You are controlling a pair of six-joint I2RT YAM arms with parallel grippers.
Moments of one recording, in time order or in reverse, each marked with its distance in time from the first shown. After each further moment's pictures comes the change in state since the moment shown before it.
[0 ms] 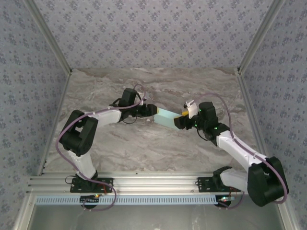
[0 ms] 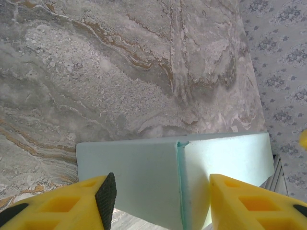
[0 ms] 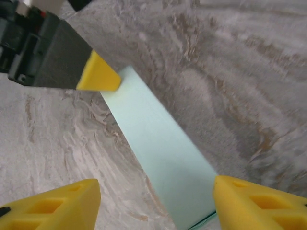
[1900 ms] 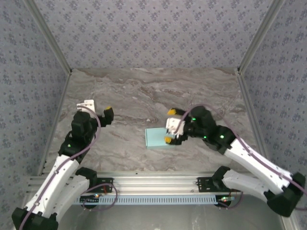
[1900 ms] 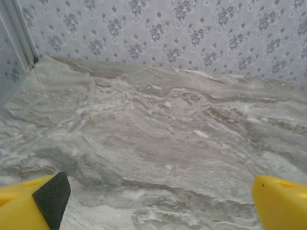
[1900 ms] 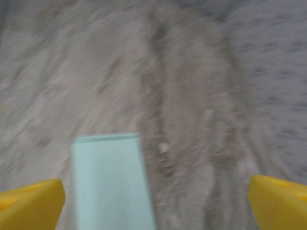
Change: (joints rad) left arm 0.183 -1.150 -0.473 -0.262 -0.853 0.389; right arm 0.346 -0.251 0.202 -0.331 0.123 -0.688
